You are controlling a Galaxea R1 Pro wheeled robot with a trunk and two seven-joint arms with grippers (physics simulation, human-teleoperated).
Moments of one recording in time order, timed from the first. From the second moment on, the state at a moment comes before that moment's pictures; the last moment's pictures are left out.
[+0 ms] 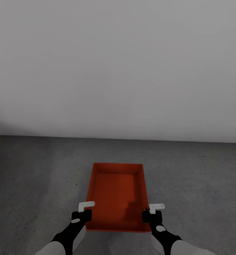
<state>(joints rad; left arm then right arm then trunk) -0.57 -0.12 0.02 -0.30 0.02 -0.02 0.22 -0.63 0.10 0.24 -0.08 -0.15 -0.34 -0.18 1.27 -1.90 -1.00</state>
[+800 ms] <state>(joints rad) -0.57 -0.12 0.02 -0.30 0.02 -0.02 0.22 -0.63 0.10 0.24 -0.08 -0.15 -0.34 -0.18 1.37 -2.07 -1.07</state>
